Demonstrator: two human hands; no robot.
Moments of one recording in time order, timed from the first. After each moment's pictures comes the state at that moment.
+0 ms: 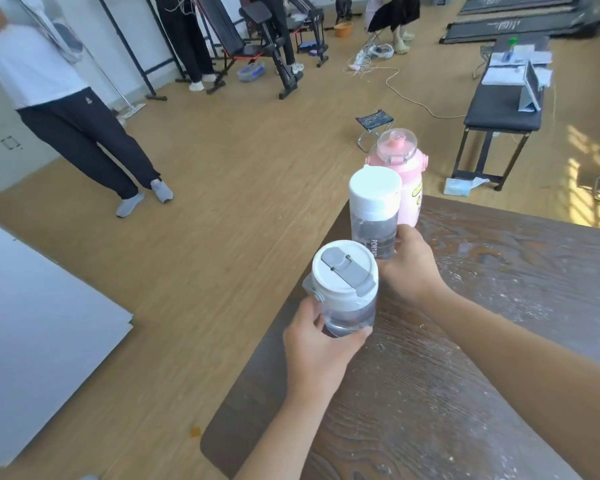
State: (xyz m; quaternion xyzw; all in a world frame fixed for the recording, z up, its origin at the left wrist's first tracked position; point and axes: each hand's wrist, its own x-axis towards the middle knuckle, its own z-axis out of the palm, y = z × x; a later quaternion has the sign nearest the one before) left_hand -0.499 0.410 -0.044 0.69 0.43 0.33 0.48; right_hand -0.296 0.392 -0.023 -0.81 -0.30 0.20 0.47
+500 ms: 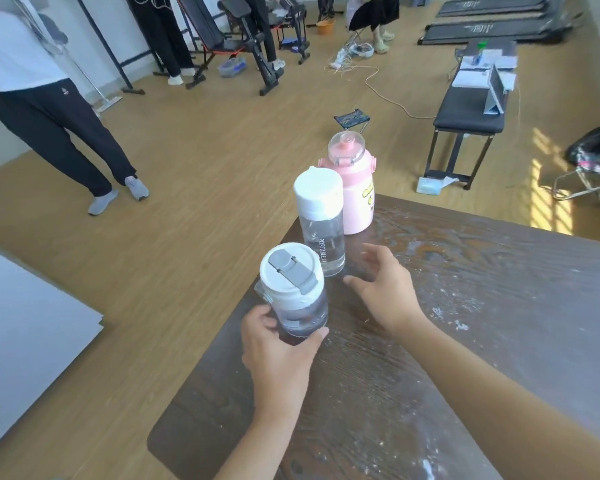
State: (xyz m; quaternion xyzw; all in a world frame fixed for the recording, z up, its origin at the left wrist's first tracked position) left_hand -0.486 0.371 -0.040 0.67 0.56 0.30 0.38; right_hand -0.297 0.328 -0.024 -0.79 -0.28 0.23 0.49
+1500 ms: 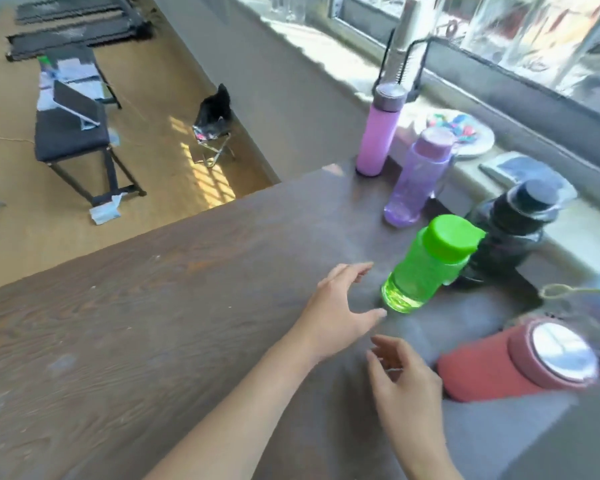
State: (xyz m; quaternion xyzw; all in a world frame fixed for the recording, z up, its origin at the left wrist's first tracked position) left_hand -0.164 -0.146 -0.002 0.85 -0.17 -0.10 0.49; right_hand -0.280 -0.251 -0.023 -0.84 0.22 -0.11 0.48
